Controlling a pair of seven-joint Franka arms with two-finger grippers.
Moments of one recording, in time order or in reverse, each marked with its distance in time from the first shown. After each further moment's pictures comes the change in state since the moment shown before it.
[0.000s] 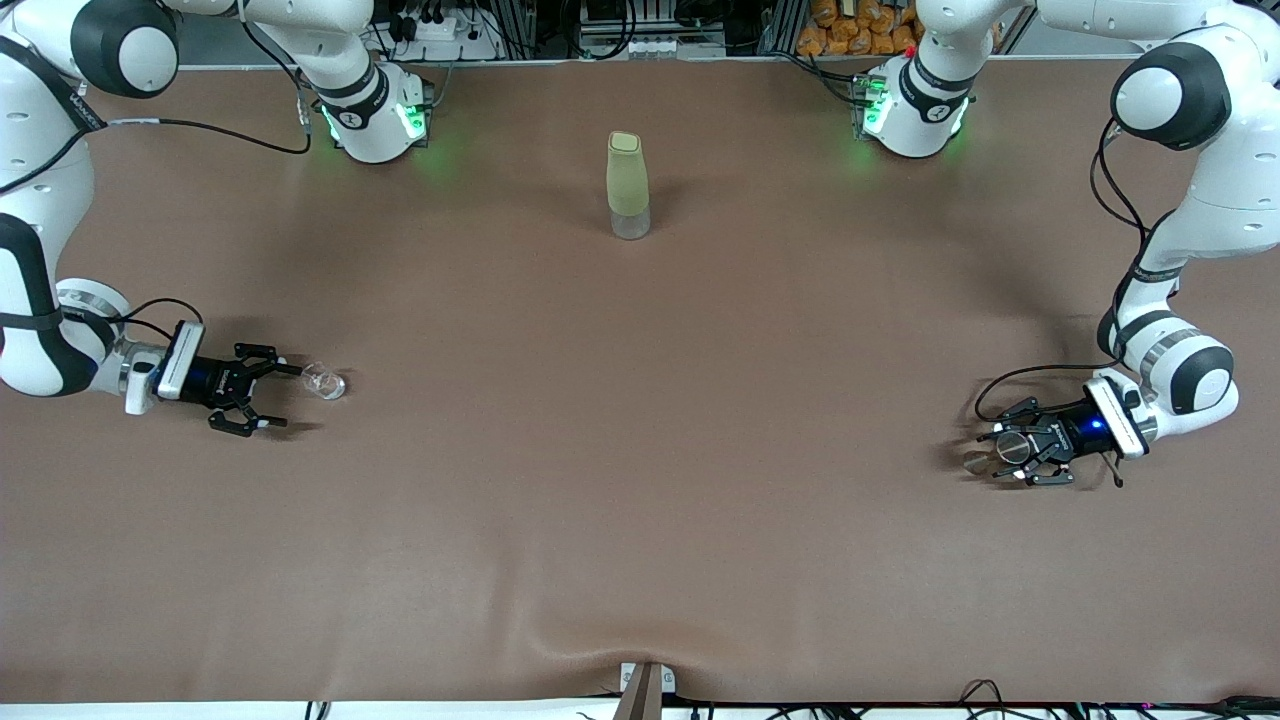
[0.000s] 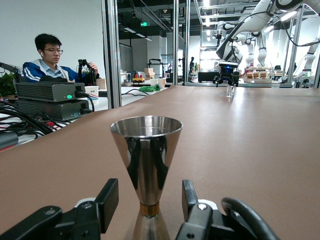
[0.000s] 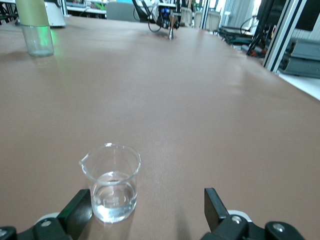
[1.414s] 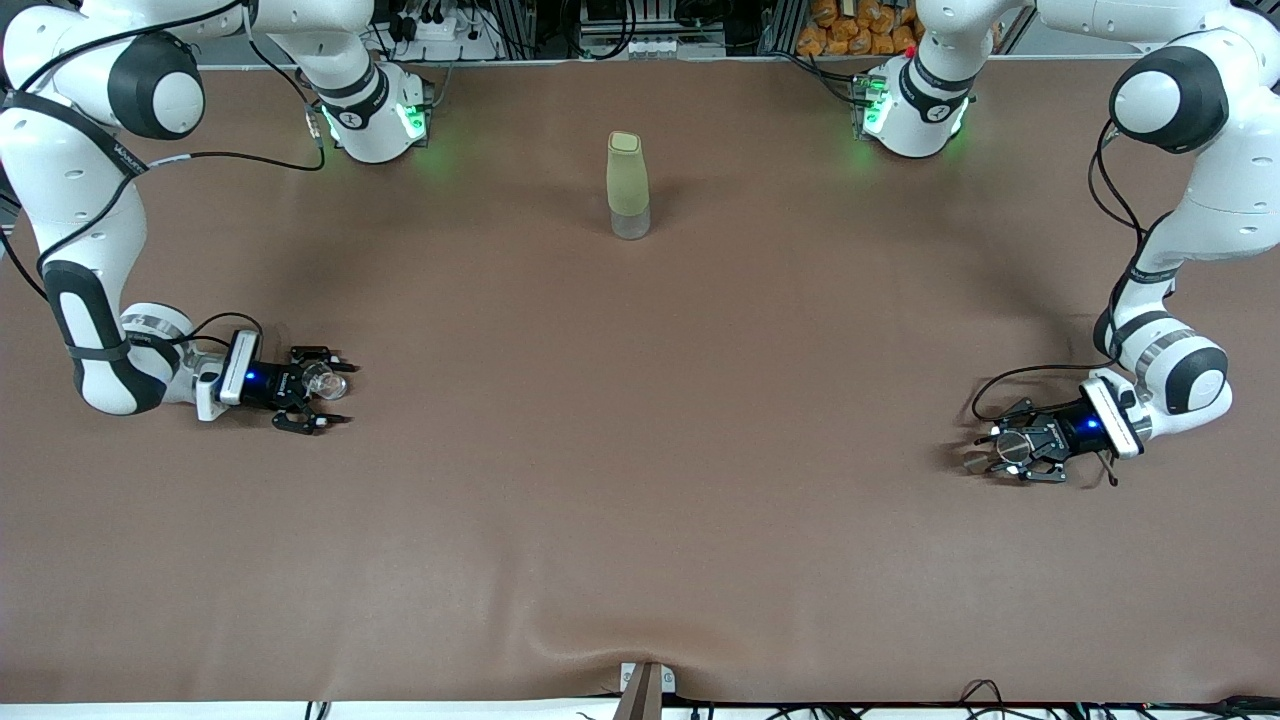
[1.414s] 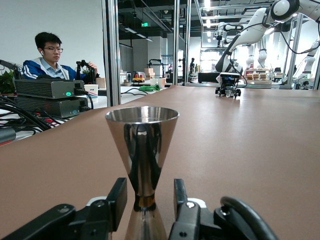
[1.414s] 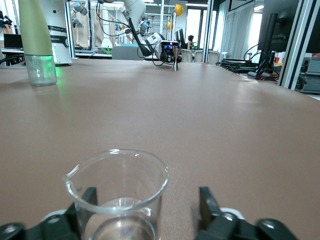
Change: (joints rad) left arm 0.001 0.013 0.000 0.001 0.000 0.000 0.000; right arm 0.031 0.147 0.041 0.020 0.097 -0.075 -0.041
